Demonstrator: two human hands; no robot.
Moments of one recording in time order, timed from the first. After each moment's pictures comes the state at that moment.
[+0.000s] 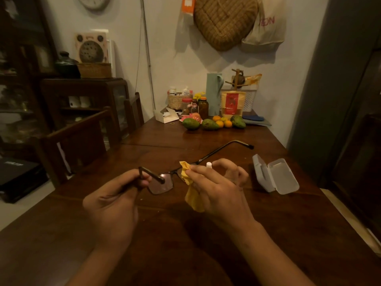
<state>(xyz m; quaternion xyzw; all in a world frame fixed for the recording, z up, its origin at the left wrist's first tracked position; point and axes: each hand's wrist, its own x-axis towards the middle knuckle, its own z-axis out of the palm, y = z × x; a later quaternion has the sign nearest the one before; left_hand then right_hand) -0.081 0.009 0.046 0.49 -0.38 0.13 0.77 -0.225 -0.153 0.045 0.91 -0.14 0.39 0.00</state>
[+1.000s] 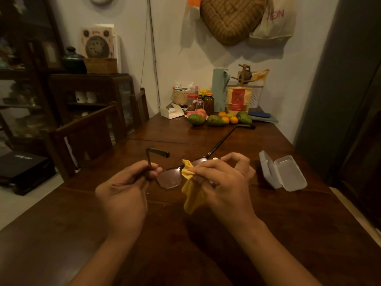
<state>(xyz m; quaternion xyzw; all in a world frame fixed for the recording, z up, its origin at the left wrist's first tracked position) -0.104 0.009 0.068 0.52 -0.35 0.11 0.77 -0.222 -0.136 0.059 0.86 -0.14 0.47 -0.15</state>
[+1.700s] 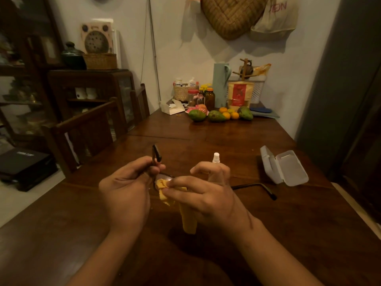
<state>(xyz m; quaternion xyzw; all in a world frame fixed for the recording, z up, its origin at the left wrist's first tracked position) -0.108 0.008 0.073 0.52 -0.30 0.07 0.79 -0.221 -0.121 0.051 0.89 0.06 0.44 0.09</state>
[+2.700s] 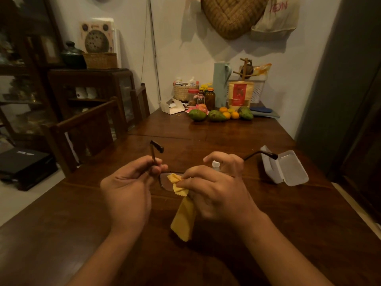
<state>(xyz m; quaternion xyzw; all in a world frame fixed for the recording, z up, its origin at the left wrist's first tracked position) -0.111 0.007 0.072 0.49 -0.30 0.03 0.82 -0.230 -0.127 0.064 0.90 0.01 0.42 0.06</state>
